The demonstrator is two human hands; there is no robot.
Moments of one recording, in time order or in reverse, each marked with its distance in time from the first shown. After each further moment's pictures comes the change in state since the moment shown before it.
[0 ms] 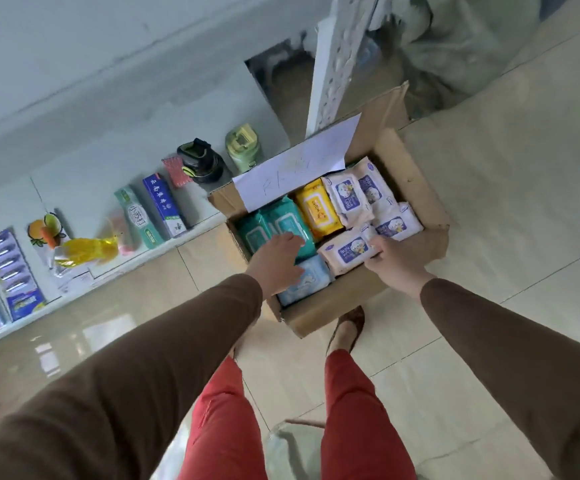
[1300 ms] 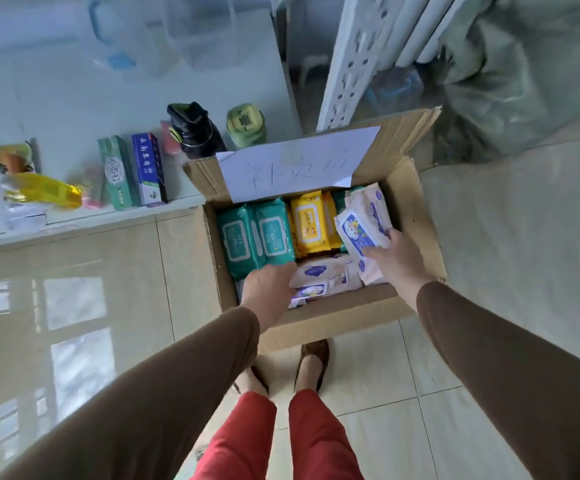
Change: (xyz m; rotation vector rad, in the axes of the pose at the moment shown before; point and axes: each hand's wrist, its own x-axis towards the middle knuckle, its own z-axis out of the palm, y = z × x) left_hand 0.044 0.044 0.098 -0.091 0.214 -0.353; right_hand 0.106 0.037 -0.030 0.251 0.160 -0.021
